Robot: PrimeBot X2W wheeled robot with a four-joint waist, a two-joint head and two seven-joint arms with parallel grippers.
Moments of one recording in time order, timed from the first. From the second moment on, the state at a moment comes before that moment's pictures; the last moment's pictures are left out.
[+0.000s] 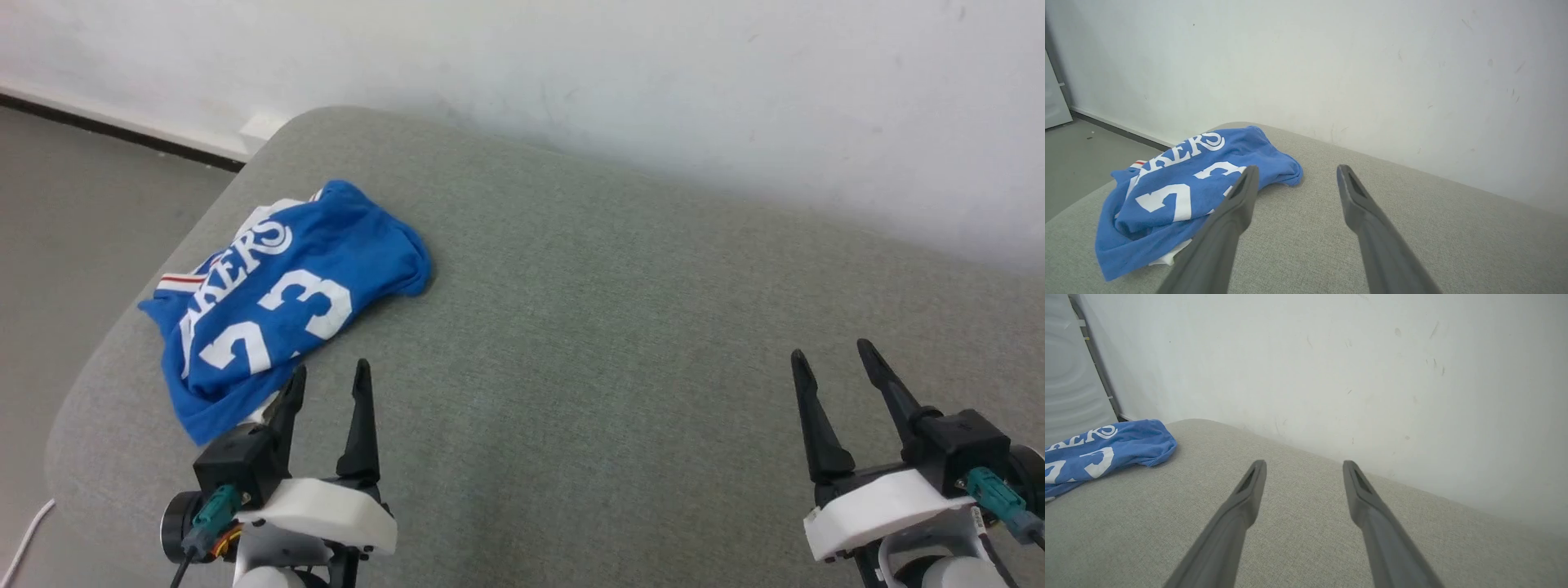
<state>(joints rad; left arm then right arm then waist) -0.01 0.06 -0.06 0.04 -0.22 0.03 -0.13 0.03 -0.05 -0.01 -0.04 0.05 0.13 -0.09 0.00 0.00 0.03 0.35</state>
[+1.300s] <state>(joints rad) -0.68 0.25 0.04 0.60 -0.25 -0.03 0.13 -0.03 -0.06 0.01 -0.07 0.11 0.13 -0.11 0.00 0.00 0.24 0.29</state>
